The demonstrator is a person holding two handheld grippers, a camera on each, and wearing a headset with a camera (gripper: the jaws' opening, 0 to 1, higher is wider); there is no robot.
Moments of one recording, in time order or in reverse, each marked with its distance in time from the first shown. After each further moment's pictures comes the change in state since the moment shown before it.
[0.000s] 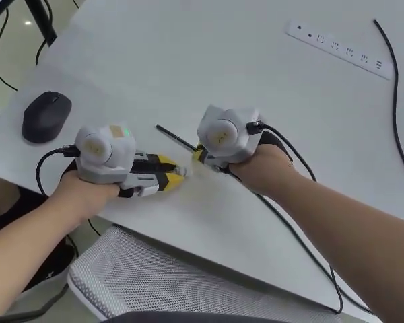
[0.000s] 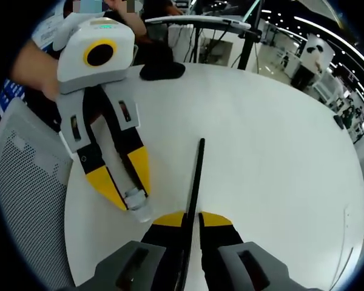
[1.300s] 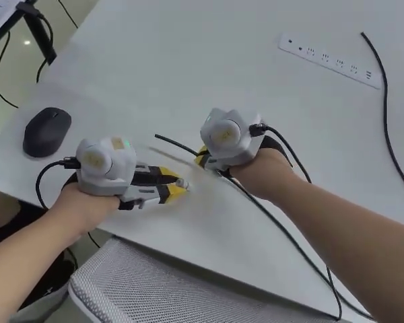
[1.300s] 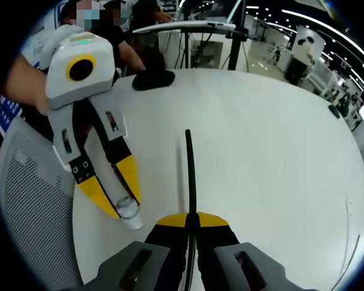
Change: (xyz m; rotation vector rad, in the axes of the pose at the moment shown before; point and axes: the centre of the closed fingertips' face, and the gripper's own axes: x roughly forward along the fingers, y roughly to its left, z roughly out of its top) left arm -0.003 -0.012 0.007 0.014 -0.005 -0.025; right arm -0.008 -0.005 0.003 0.085 -0.018 0.008
